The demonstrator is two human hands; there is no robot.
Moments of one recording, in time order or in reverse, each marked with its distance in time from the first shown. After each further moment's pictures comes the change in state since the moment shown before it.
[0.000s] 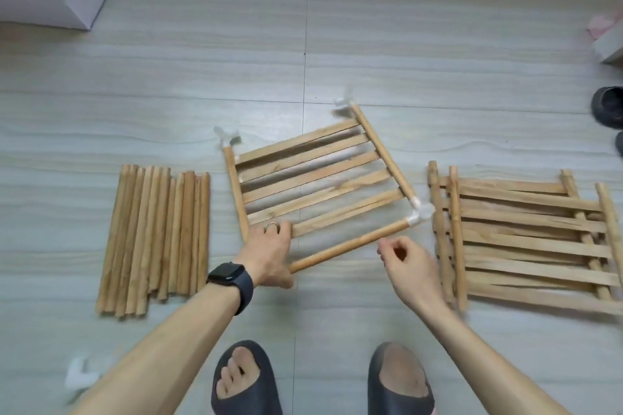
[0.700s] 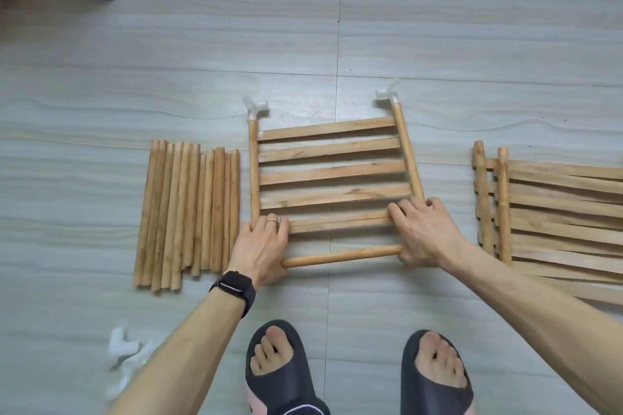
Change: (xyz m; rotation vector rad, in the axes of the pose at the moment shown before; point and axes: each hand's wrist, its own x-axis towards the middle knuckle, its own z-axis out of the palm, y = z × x) left_hand -0.020 -0.066 0.052 0.356 0.166 -0.027; right_hand 0.068 -0.002 0.033 -1.243 -0.431 -0.610
